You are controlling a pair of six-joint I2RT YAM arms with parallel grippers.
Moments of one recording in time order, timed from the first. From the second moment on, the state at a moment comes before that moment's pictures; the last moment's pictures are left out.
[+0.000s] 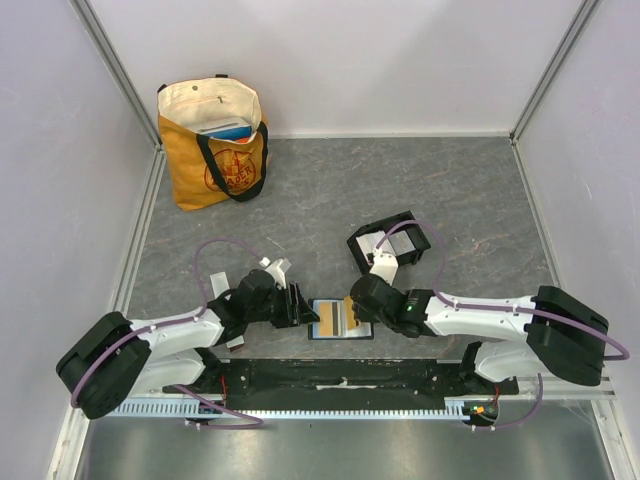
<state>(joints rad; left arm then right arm) -0.75 1.13 0.22 0.22 0.29 -0.87 1.11 1.32 0.58 -0.17 0.40 1.01</state>
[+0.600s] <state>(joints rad) -0.76 1.20 0.22 0.32 0.26 -0.90 1.11 1.32 0.53 -0.13 0.44 1.05</state>
